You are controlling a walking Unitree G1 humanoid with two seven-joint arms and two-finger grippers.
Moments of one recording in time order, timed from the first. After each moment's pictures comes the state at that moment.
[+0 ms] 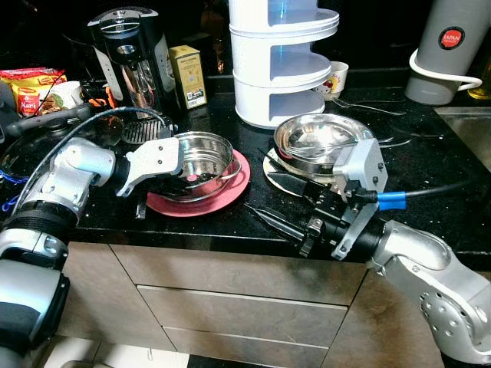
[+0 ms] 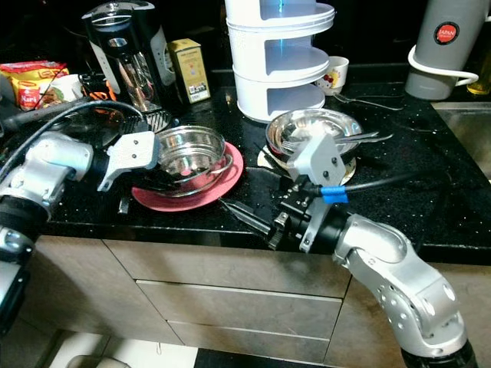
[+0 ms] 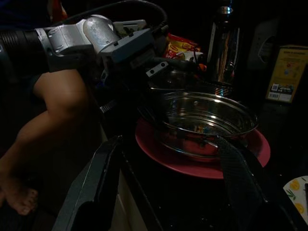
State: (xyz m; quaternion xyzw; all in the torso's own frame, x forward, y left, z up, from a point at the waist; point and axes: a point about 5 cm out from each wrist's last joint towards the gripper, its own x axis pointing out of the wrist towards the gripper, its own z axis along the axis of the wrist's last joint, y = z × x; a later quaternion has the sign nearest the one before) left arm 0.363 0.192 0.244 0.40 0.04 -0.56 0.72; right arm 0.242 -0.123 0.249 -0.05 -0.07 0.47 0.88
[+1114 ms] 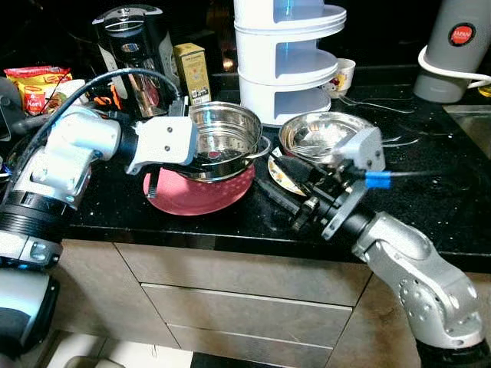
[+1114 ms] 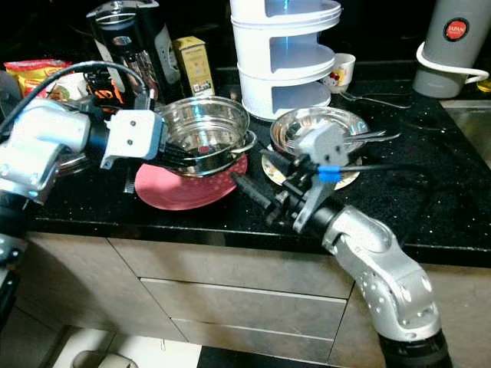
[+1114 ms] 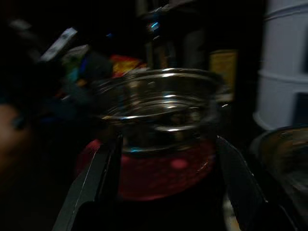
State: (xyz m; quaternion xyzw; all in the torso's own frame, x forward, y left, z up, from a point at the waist) left arm 0.338 0.158 0.304 0.47 -0.10 -0.55 0.68; right arm 0.273 -0.136 0.251 0.02 -0.10 0.35 0.93
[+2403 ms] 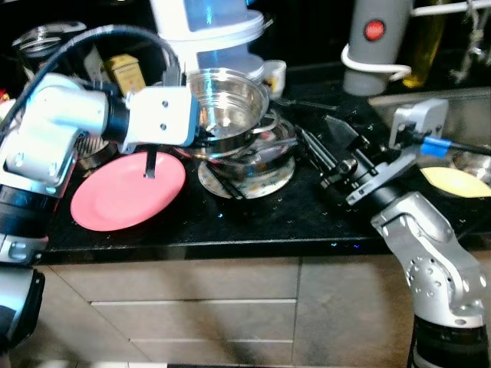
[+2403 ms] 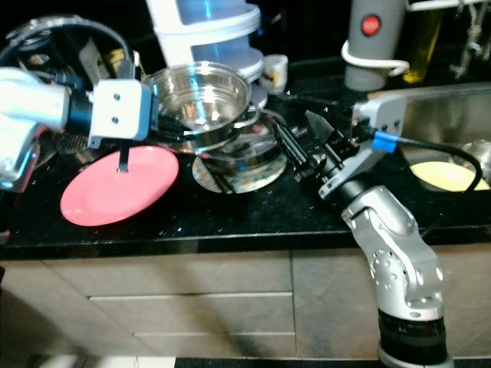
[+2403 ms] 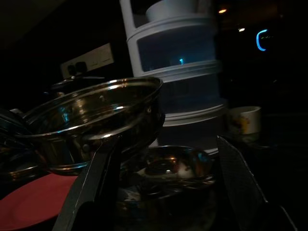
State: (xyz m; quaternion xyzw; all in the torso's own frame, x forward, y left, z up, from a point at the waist) left arm 0.316 0.150 0.346 0.50 -0.16 -0.52 0.67; right arm 0.284 -0.159 0.268 0.07 -0.17 0.28 0.94
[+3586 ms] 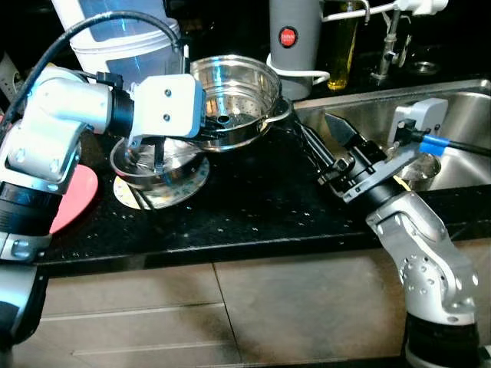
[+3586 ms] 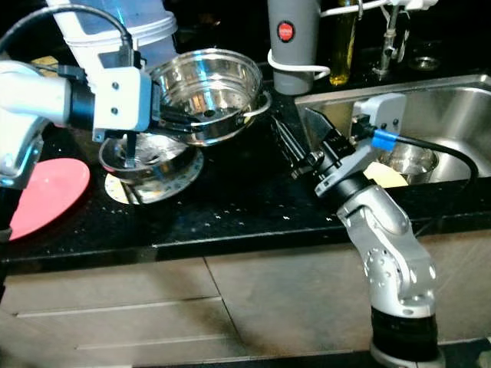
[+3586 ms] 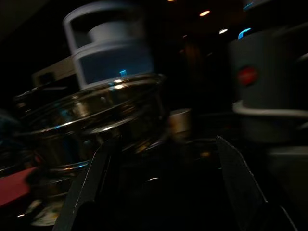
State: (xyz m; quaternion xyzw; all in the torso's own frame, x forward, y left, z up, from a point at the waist) left arm 0.315 0.145 0.350 0.49 -0.17 -0.52 0.68; right arm 0.287 -0.157 0.269 0.08 -0.18 0.27 0.94
